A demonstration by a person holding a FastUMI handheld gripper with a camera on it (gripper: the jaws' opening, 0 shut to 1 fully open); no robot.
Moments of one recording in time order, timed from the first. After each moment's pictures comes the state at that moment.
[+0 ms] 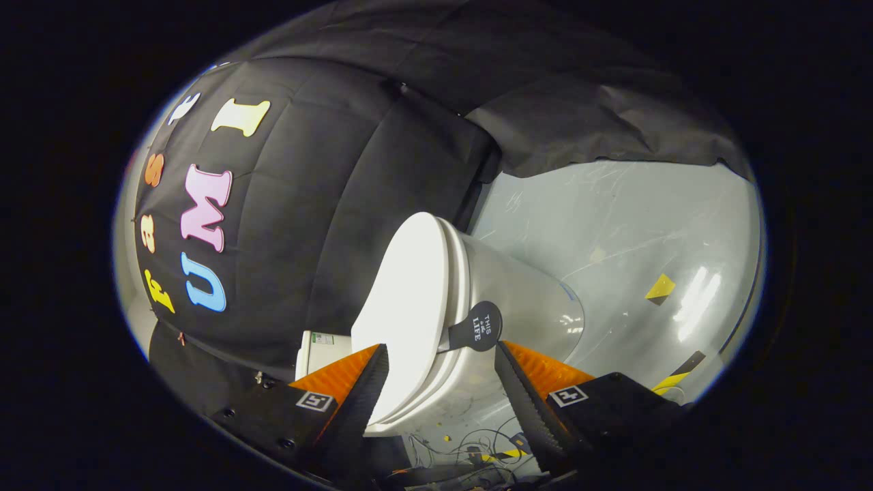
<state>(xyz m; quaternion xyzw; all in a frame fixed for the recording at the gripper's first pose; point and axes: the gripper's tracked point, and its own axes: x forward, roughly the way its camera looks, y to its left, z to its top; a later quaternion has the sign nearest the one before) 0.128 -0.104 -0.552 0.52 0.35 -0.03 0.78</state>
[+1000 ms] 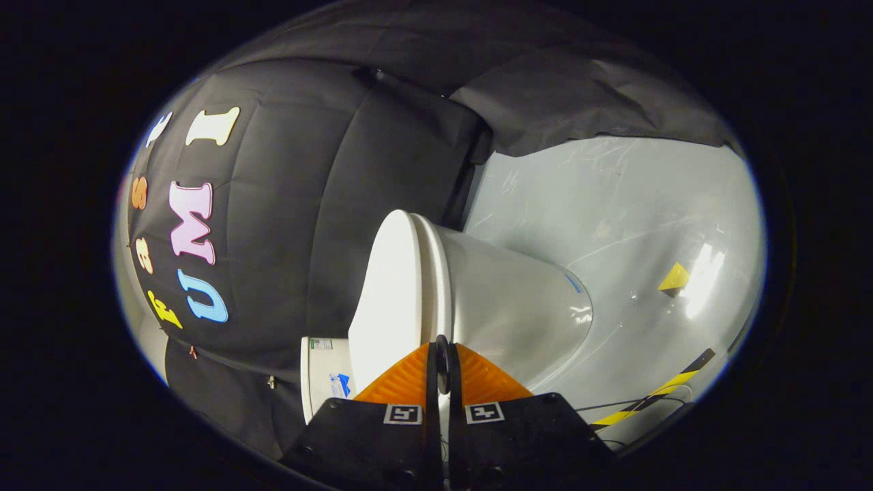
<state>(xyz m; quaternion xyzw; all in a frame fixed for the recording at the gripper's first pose) 0.160 -0.101 -0.583 0.55 0.38 -0.01 0.74</state>
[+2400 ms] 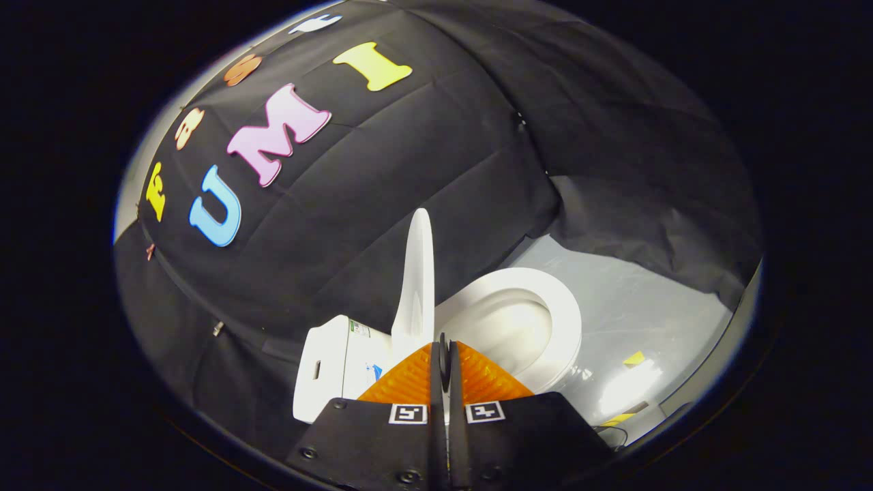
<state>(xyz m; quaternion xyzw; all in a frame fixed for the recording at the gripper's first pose) 0.167 0.027 -0.319 0.30 0.33 0.00 0.89</state>
